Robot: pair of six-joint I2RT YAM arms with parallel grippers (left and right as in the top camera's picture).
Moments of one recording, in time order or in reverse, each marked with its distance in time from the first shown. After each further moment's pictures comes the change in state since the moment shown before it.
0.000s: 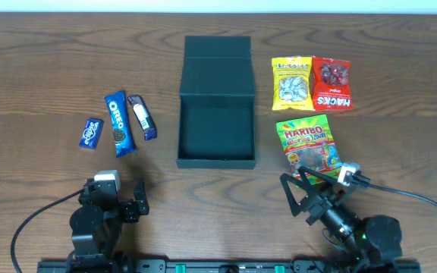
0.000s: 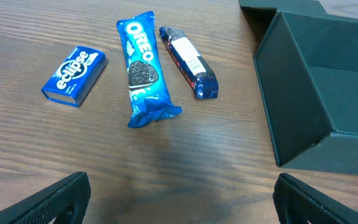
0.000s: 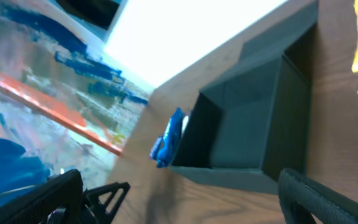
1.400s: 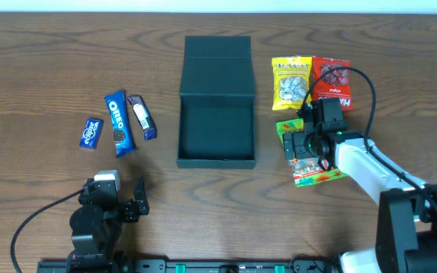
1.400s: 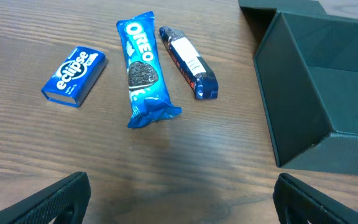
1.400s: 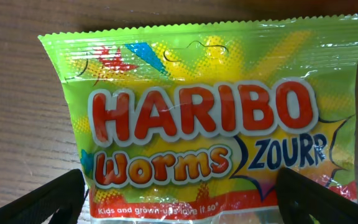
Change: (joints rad) left arm 0.000 -0.001 0.000 0.001 0.000 0.000; right arm -0.049 1.569 0.635 -0.148 0.488 -0.819
